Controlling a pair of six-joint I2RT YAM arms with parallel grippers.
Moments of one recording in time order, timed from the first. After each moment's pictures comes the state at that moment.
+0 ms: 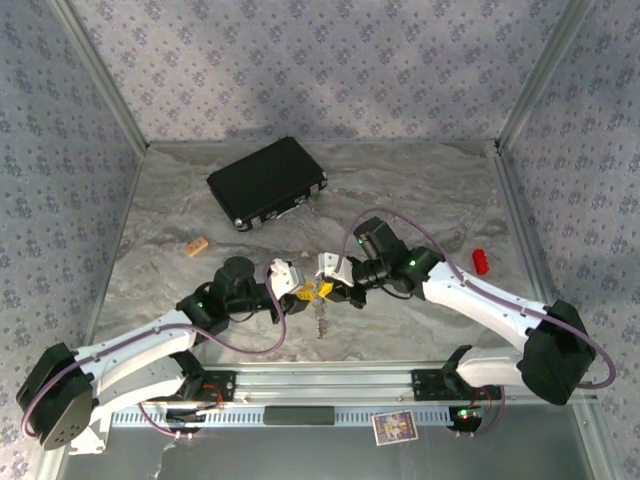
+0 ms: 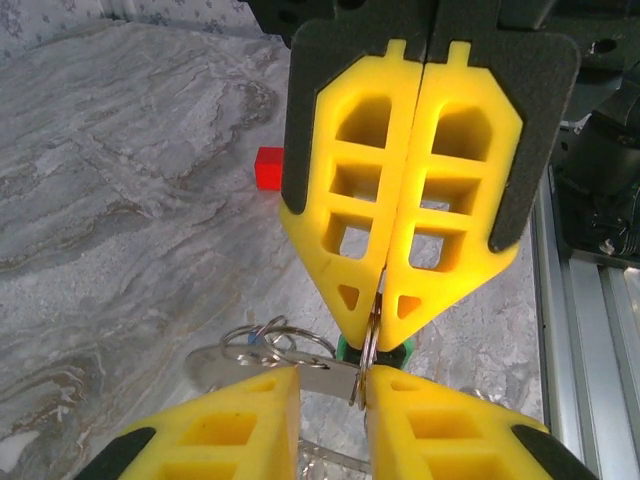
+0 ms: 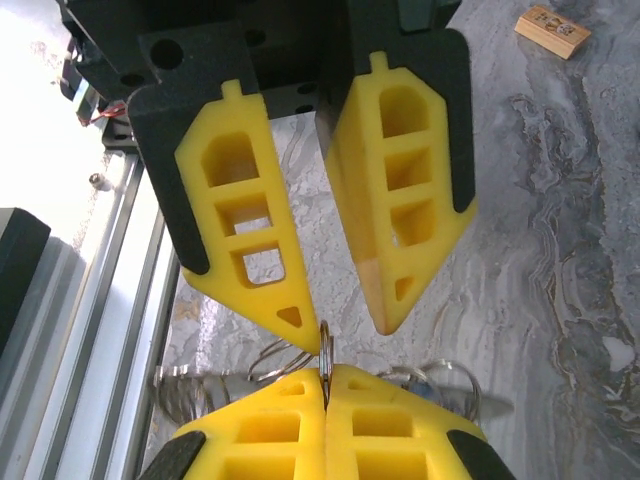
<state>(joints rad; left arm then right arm) -0.83 0.95 0.42 0.14 0.43 0.14 0.79 1.26 0.90 -0.45 -0.61 -0.59</state>
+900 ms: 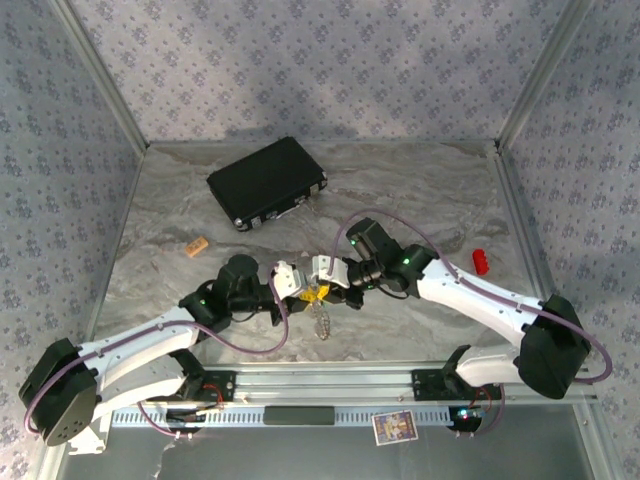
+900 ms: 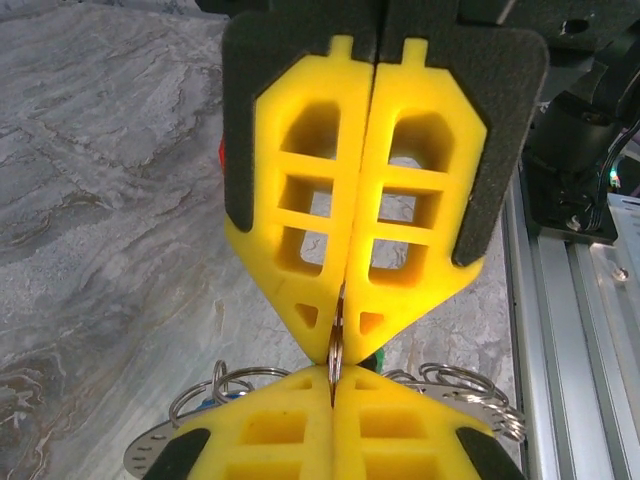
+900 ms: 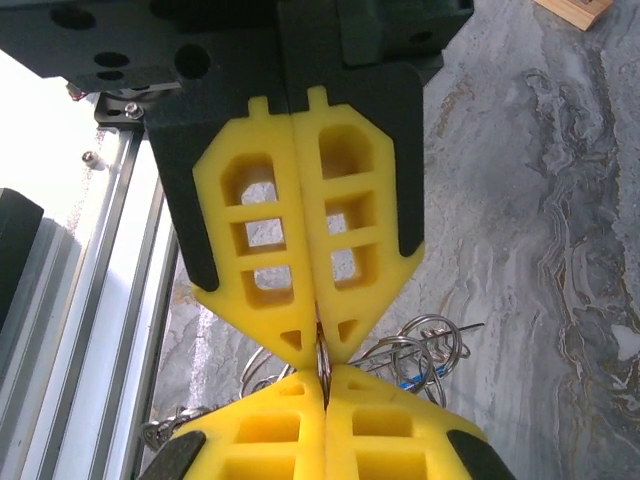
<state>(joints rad) -0.83 0.98 0.43 0.12 0.50 0.17 0.82 1.29 0.92 -0.48 -0.58 -0.58</state>
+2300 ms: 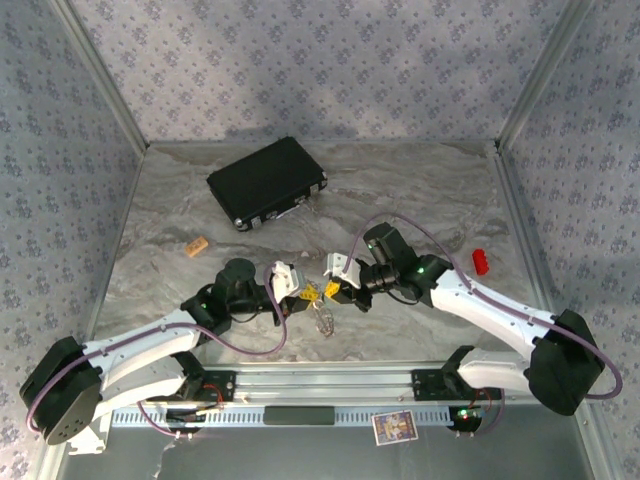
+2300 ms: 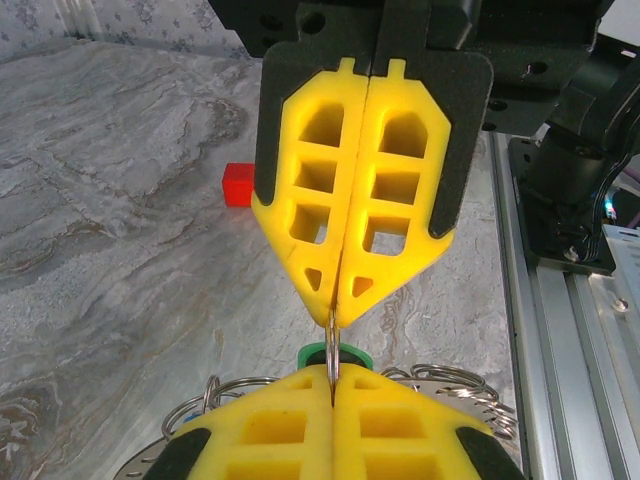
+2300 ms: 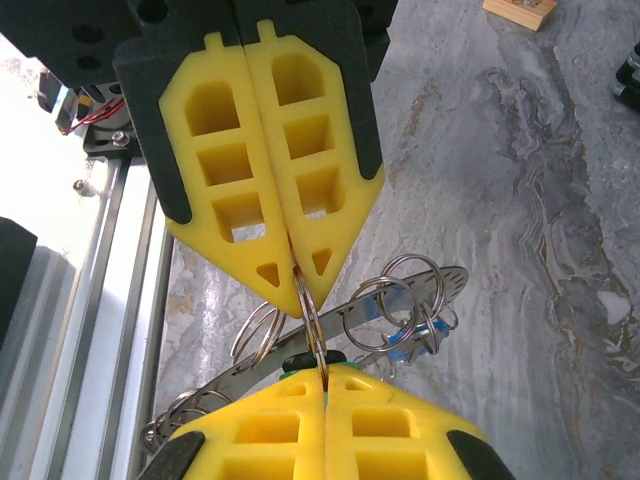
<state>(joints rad) -0.83 0.99 0.38 0.26 0.51 0.12 0.76 1.19 0.79 -0.38 -0.61 -0.51</state>
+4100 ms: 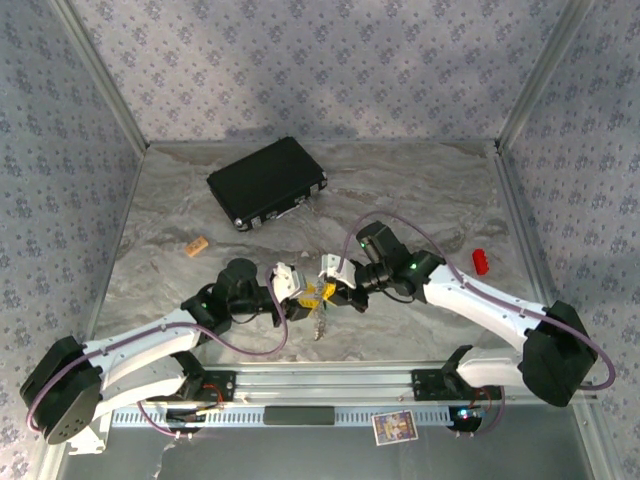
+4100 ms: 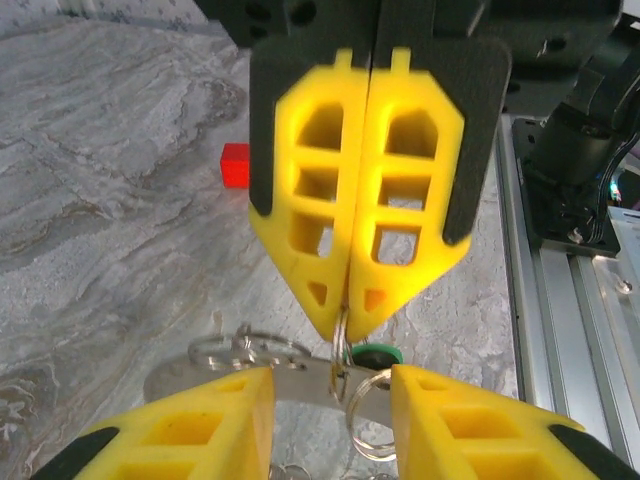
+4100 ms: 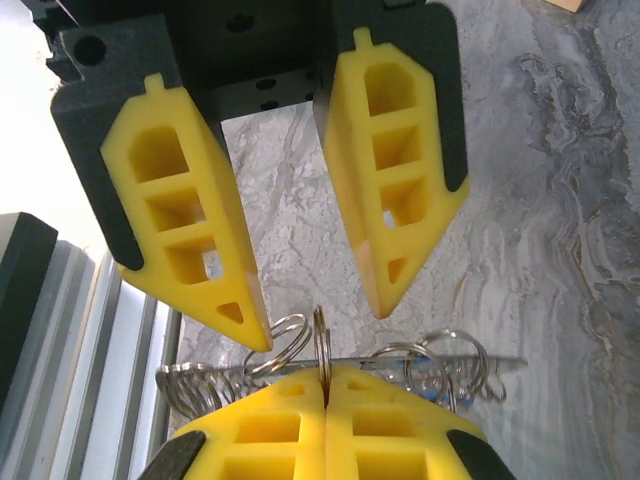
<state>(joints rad) -0.83 0.99 0.39 0.20 0.50 0.14 0.78 1.25 0.85 -0.43 -0.62 -0.52</state>
